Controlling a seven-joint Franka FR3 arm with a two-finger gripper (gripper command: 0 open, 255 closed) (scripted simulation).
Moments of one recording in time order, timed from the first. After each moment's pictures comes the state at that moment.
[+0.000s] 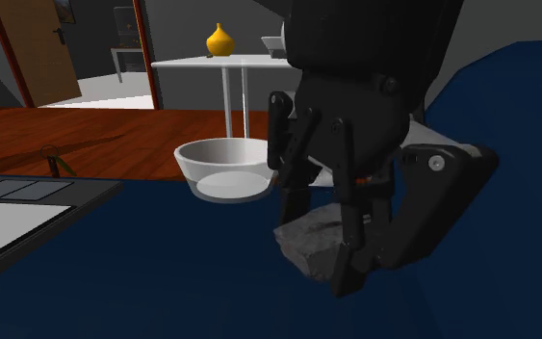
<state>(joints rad) 0.33 0.22 0.51 -1.31 -0.21 1.56 0.96</state>
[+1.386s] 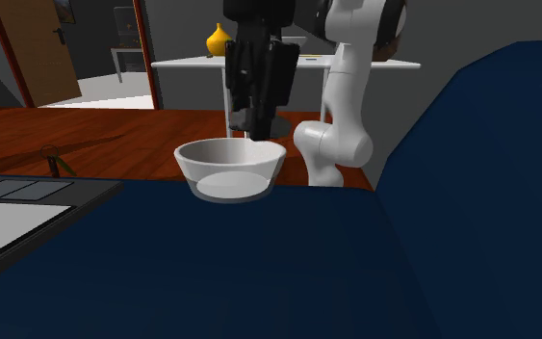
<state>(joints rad) 0.15 -0.30 0.33 -1.78 0.02 1.58 0.61</state>
